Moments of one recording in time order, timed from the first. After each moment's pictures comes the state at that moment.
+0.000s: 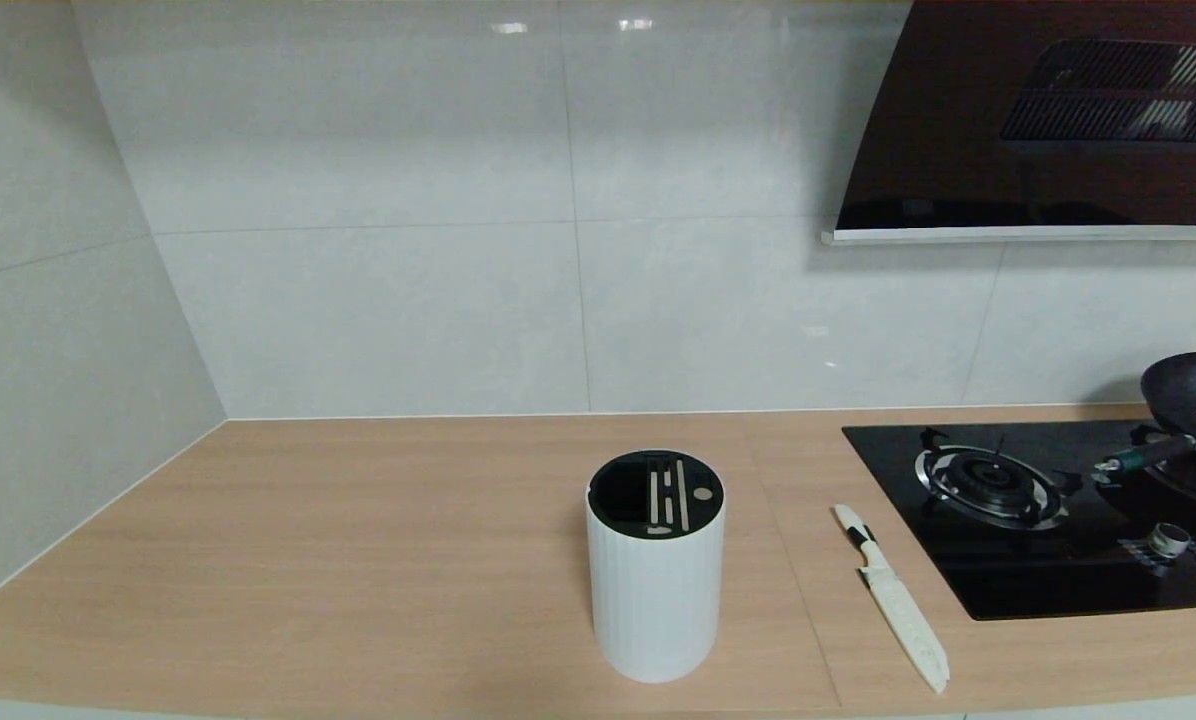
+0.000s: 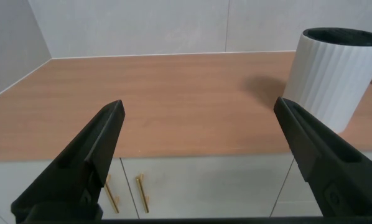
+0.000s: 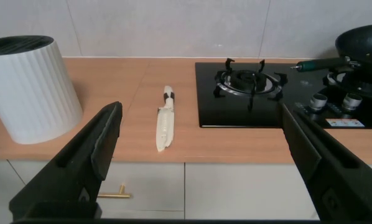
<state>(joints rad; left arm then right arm) 0.00 0.00 0.00 0.00 -0.02 0.00 0.00 0.00 0.00 0.00 0.01 -0.02</state>
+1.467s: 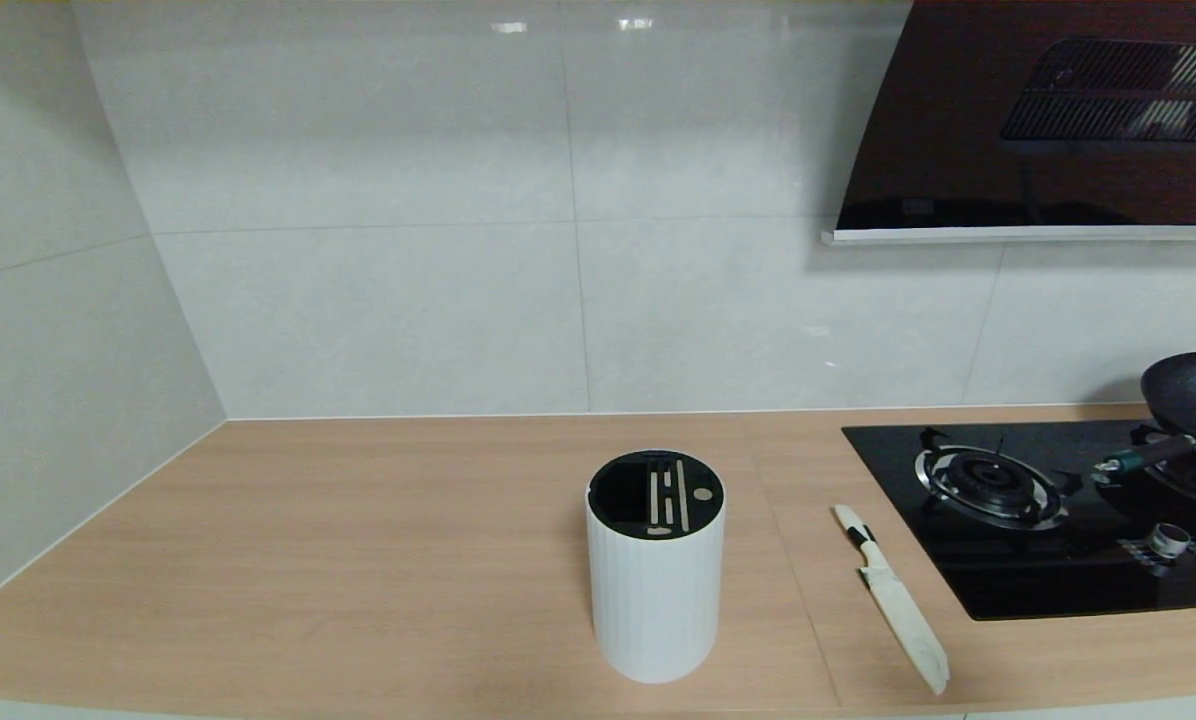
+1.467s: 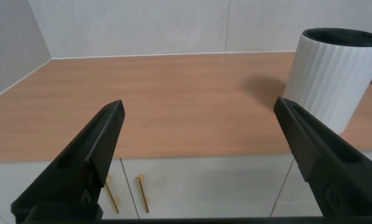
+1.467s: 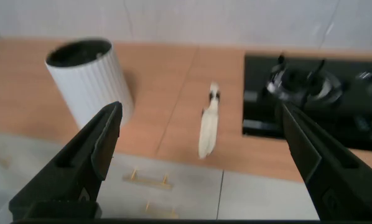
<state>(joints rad) 0.00 0.00 0.00 0.00 -0.02 0.00 0.05 0.67 -0.34 -0.07 0.18 0.03</state>
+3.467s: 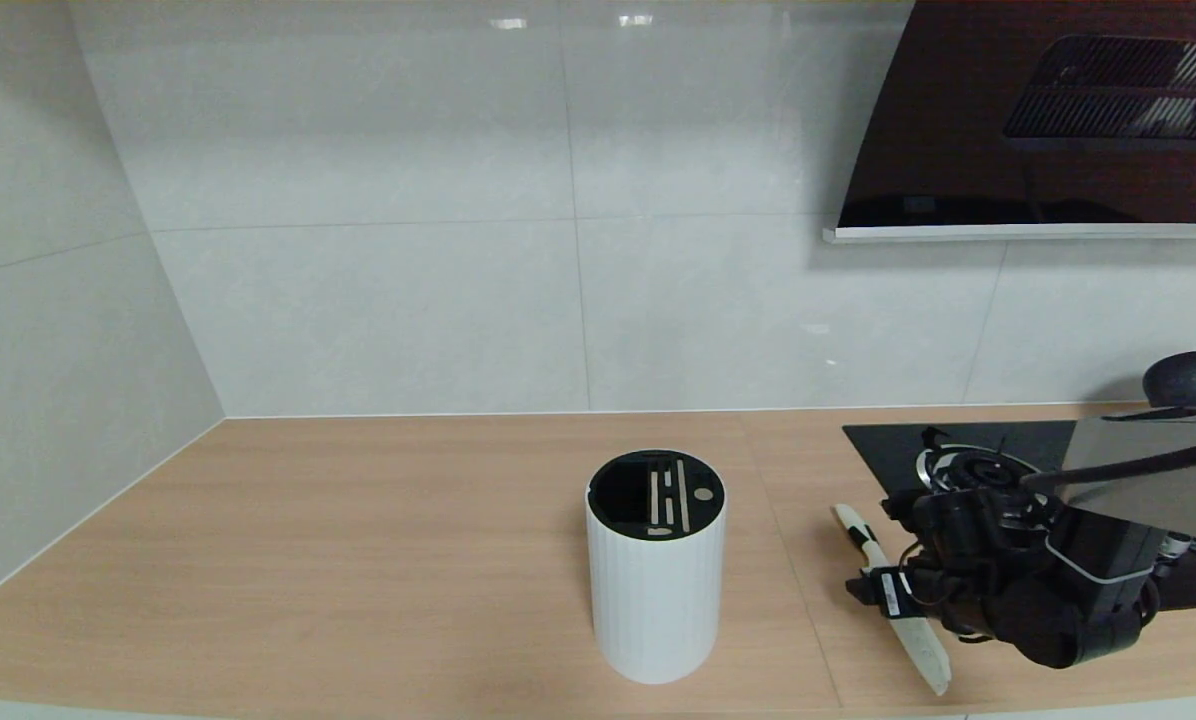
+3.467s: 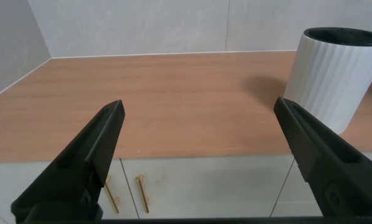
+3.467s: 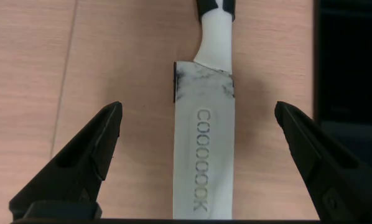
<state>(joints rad) 0.00 0.00 0.00 0.00 -0.02 0.00 0.19 2.35 -0.68 -0.89 -0.11 0.07</state>
